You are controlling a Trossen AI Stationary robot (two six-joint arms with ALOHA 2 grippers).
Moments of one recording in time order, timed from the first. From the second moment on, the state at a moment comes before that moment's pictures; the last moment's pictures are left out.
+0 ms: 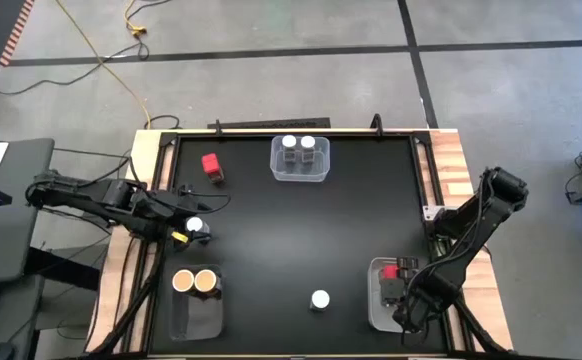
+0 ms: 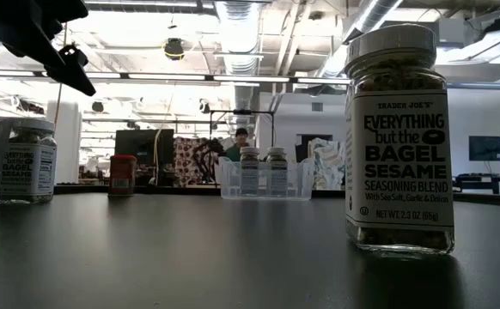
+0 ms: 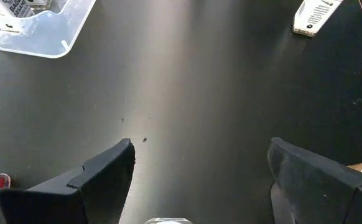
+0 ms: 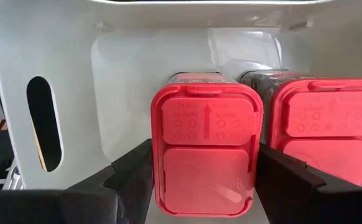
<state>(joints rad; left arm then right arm) -0.20 0.58 0.66 -0.78 -0.20 -0.24 0.91 1.51 1.06 -1.02 0.05 0.97</state>
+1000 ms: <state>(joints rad) -0.20 0.58 0.66 -0.78 -0.20 -0.25 0.91 1.51 1.06 -1.01 0.05 0.97</state>
